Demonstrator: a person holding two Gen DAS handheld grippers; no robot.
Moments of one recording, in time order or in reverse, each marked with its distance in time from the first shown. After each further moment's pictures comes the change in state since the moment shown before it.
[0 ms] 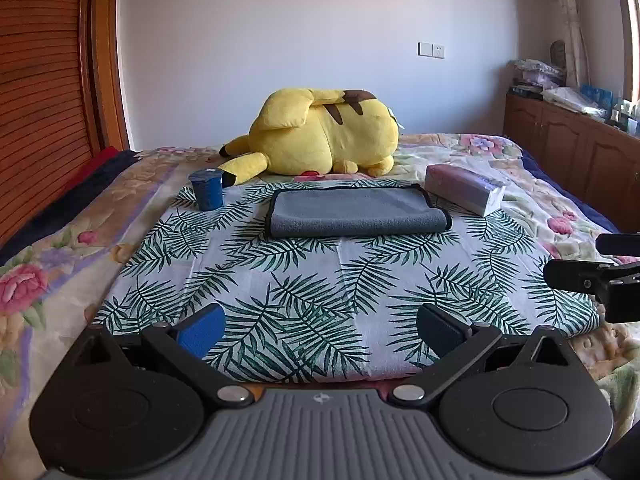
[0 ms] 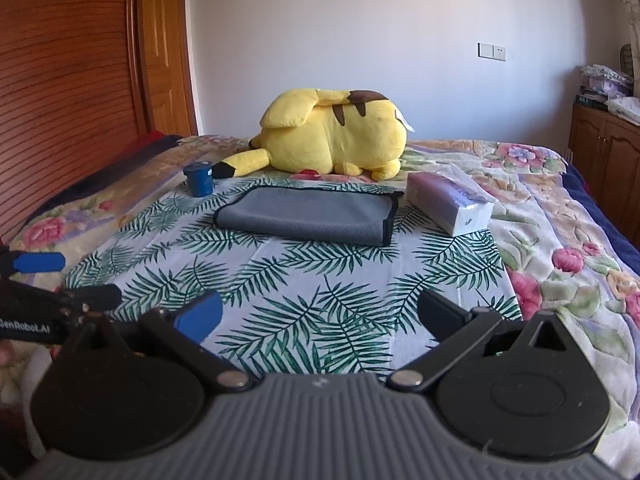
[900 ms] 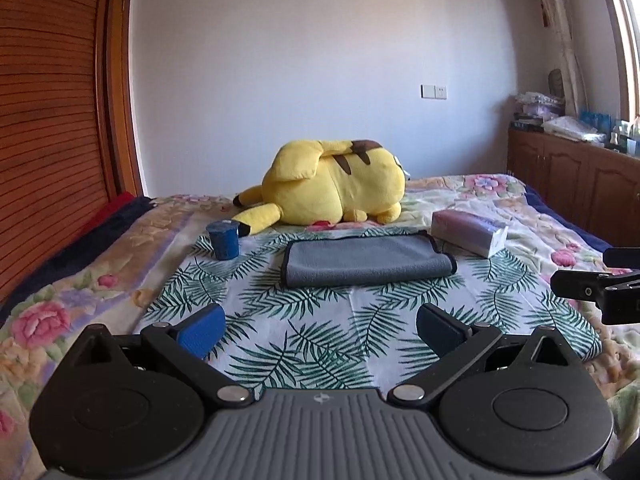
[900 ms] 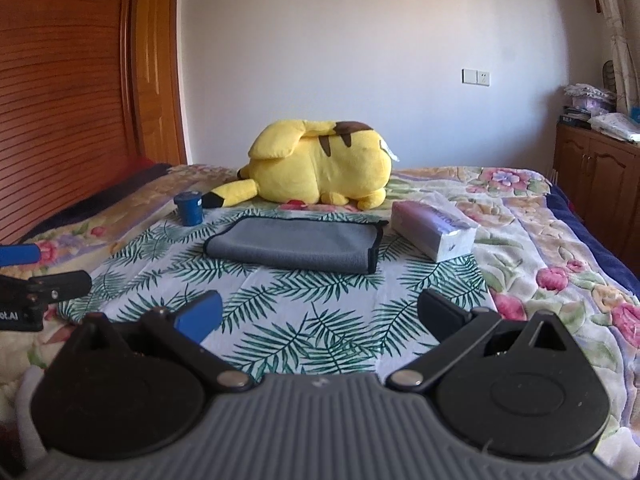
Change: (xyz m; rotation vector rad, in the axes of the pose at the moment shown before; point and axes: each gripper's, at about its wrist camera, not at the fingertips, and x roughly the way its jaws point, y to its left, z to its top) left arm -0.028 0.005 0.009 0.017 -0.152 0.034; right arm -0.015 -0.004 0.002 0.017 -0.104 -0.040
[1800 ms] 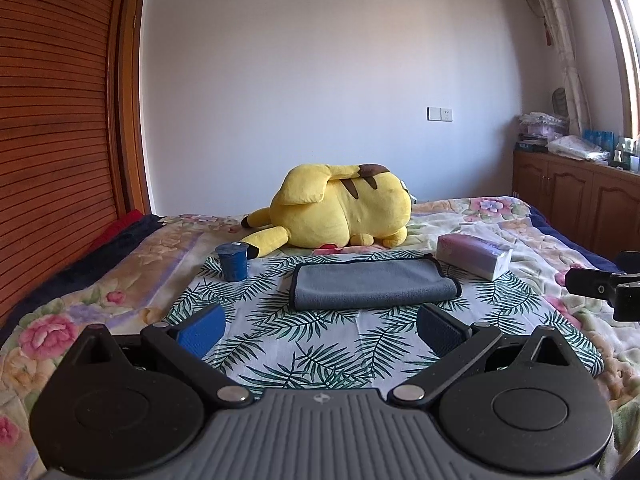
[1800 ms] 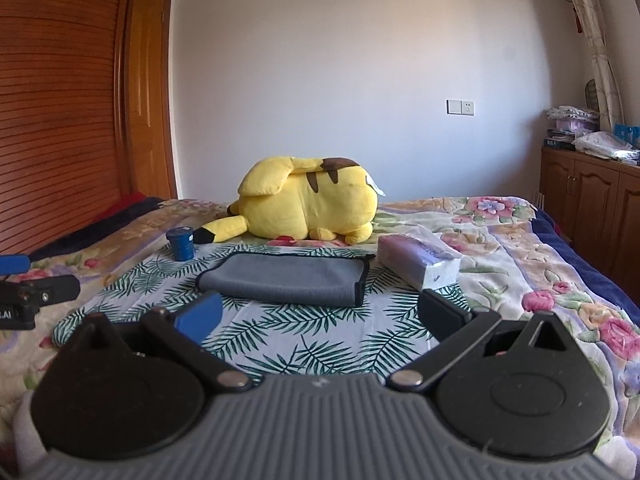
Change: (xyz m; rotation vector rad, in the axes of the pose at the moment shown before) left arm -0.010 0.003 0.005 -0.009 -0.062 0.018; right arm -0.013 -0.003 0.002 0.014 -0.106 -0.031
